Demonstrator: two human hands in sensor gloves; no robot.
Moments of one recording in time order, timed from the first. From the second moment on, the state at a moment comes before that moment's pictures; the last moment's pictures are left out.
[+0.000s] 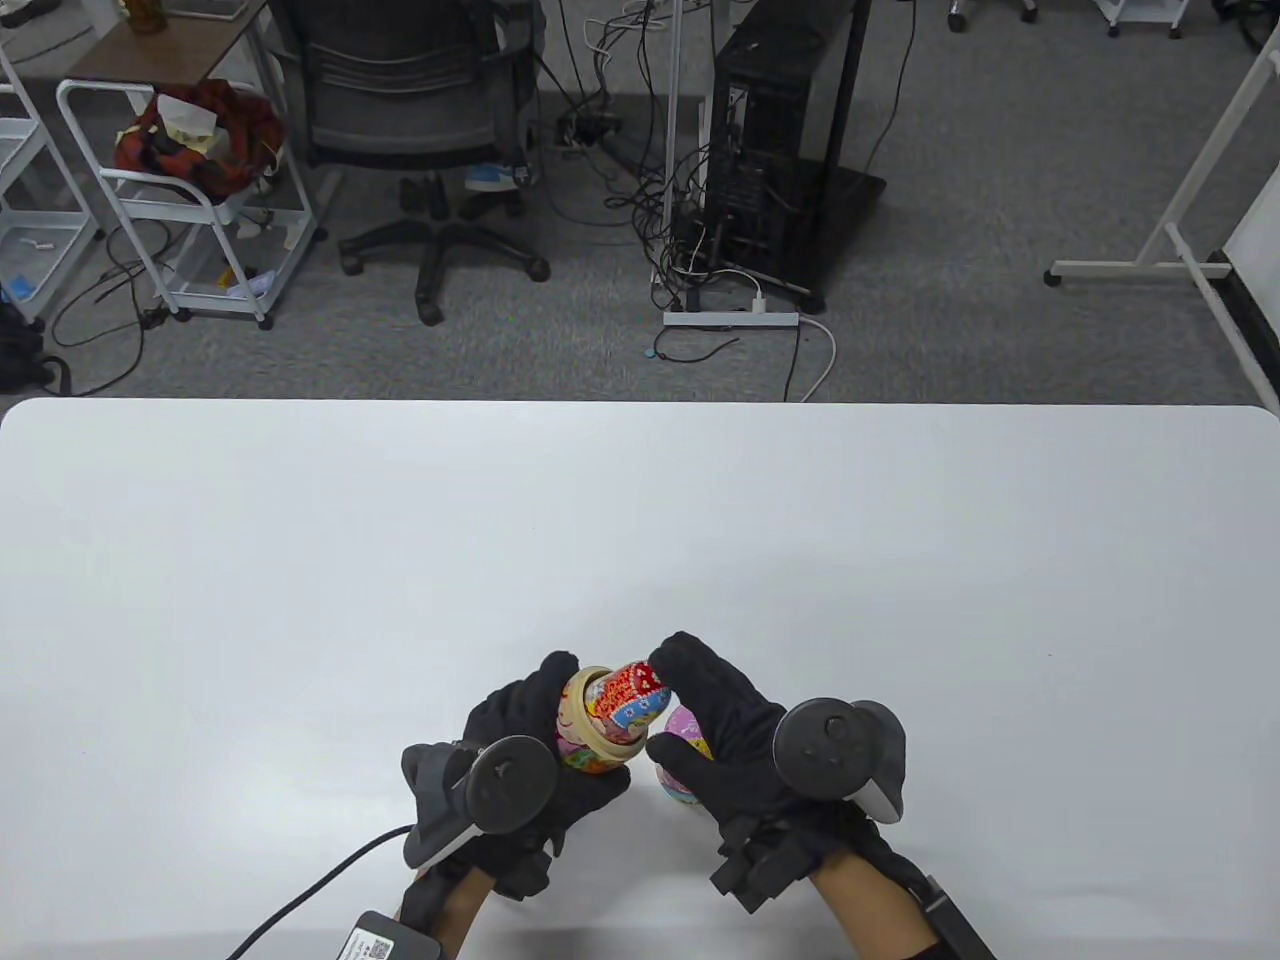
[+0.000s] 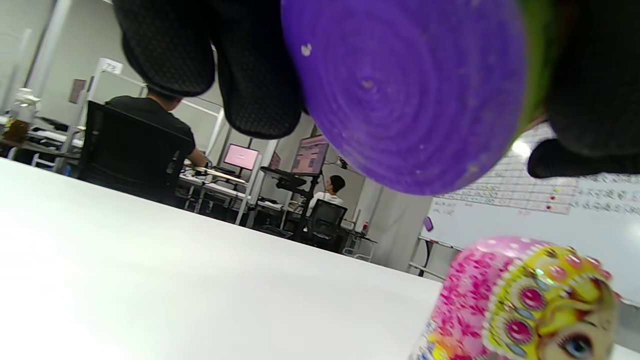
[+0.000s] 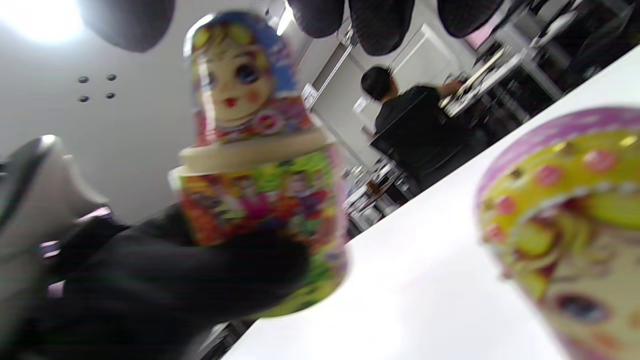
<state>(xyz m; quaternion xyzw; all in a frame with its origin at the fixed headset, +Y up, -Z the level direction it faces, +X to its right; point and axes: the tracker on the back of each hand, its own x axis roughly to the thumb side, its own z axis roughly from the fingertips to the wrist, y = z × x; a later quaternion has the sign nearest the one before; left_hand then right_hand) -0.153 -0.709 -0.266 0.11 -0.14 0.18 0.97 0.097 -0.688 -0.274 0.23 -0.07 0.88 0.40</state>
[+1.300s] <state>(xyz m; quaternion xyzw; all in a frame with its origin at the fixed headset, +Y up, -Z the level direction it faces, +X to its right) -0.153 -0.721 -0.274 0.06 -0.16 0.16 0.97 0.151 -0.675 -0.291 0.16 -0.10 0.82 0.53</state>
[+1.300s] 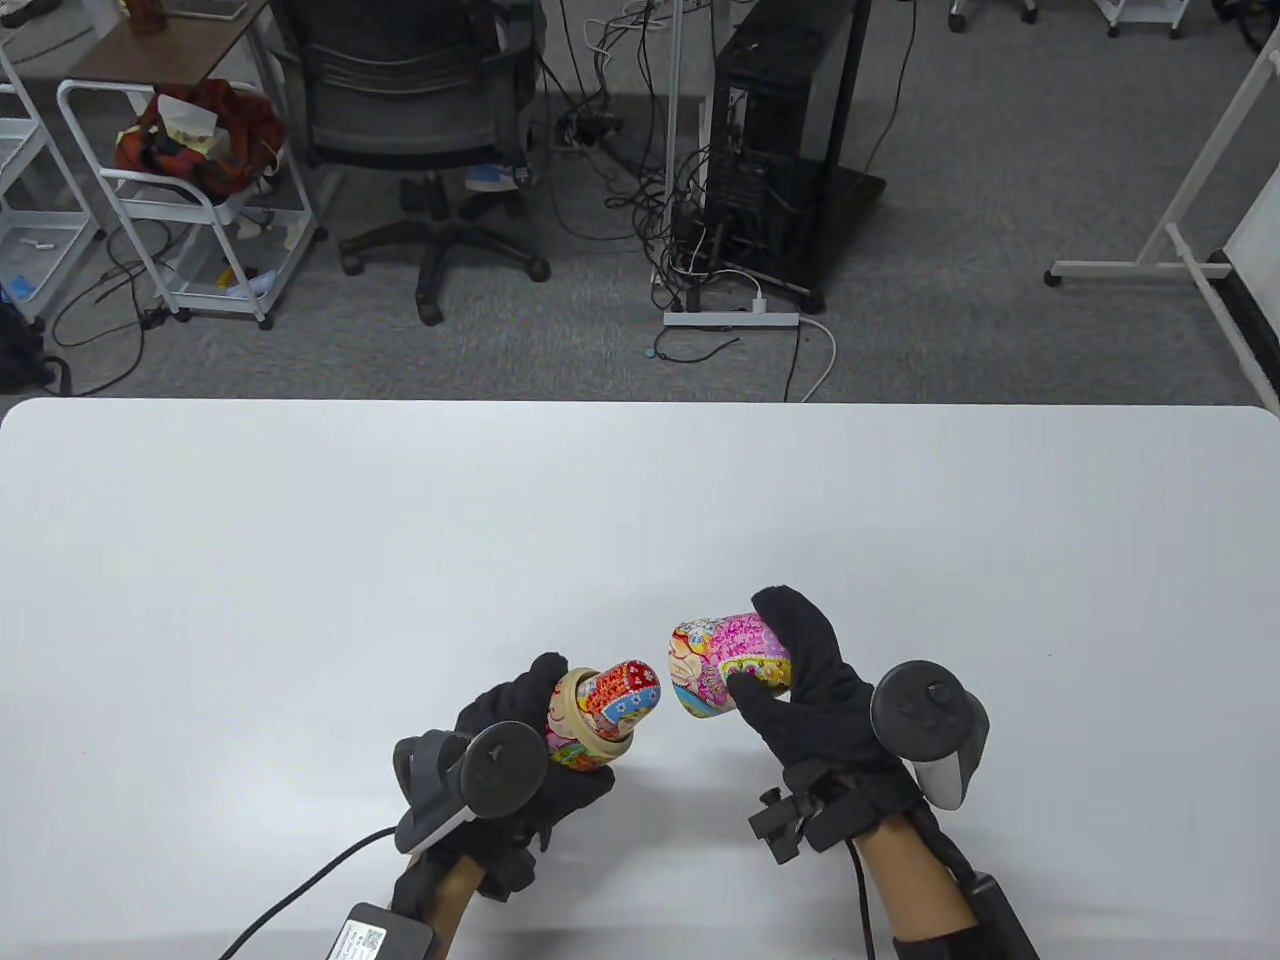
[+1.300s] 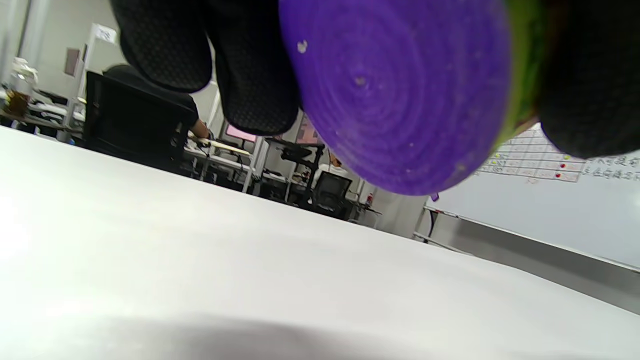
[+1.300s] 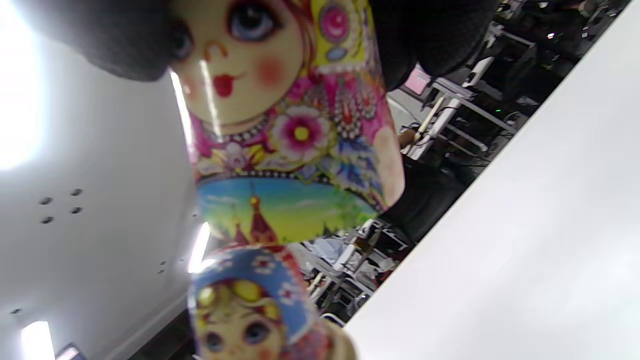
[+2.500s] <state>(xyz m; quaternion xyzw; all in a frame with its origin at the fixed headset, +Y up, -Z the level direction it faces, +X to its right) -0.136 -0.714 -0.263 0.04 -0.23 0.17 0.96 0.105 -0.681 -0.276 0.27 -0.06 0.84 0.47</state>
